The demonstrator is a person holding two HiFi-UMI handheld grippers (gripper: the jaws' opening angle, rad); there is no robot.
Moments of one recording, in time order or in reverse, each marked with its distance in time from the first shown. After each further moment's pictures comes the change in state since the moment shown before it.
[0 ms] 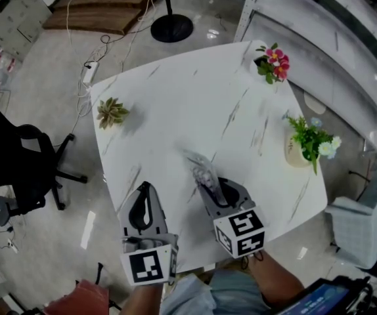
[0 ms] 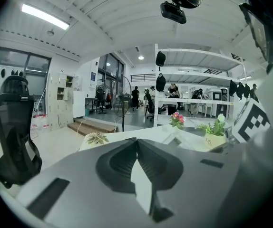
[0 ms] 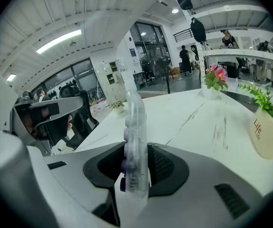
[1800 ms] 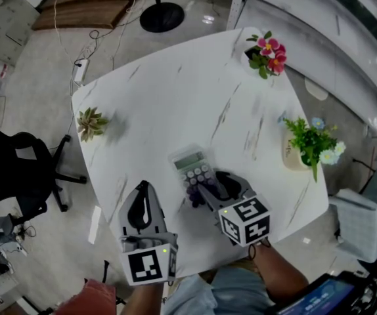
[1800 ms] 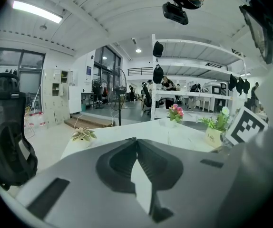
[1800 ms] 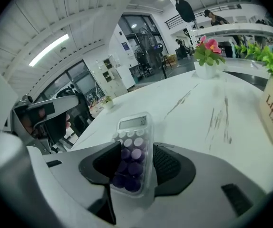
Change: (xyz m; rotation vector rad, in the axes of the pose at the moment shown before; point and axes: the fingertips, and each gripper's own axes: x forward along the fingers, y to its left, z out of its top) left arm 0.049 -0.029 -0.020 0.010 0.106 -0.029; right arm 0.028 -0.057 -0.021 0.122 0.095 0.072
